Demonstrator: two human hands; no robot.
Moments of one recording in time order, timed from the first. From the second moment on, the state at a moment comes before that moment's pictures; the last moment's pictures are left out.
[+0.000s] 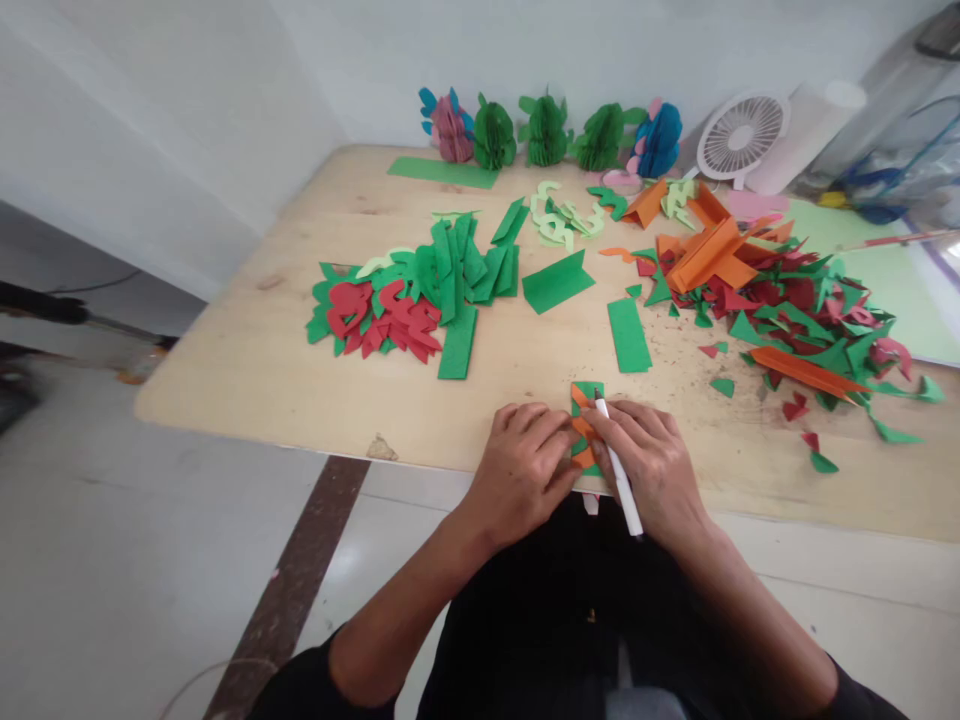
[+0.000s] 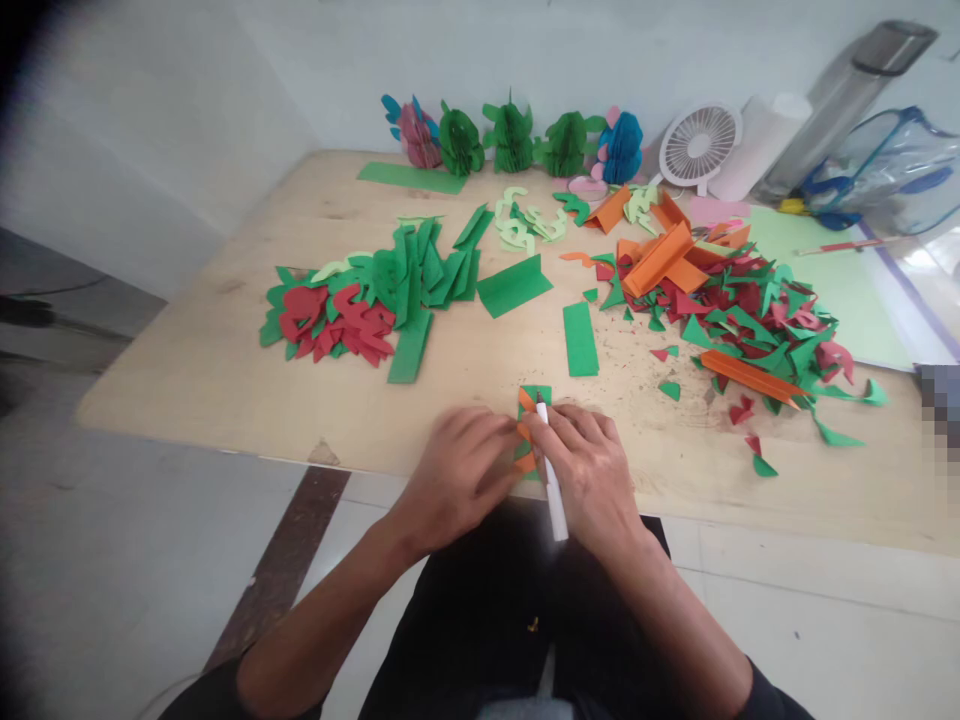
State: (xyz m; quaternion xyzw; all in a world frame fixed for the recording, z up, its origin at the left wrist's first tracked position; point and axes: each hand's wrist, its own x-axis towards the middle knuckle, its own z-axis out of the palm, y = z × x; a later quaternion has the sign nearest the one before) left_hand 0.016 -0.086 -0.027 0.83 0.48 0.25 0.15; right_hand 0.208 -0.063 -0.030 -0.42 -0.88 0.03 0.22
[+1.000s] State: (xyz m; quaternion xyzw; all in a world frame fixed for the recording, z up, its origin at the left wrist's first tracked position) left_hand 0.002 -0.090 -0.032 0.83 0.47 0.28 0.11; right_hand 0.206 -0.065 -0.026 -0.42 -0.88 0.00 0.21
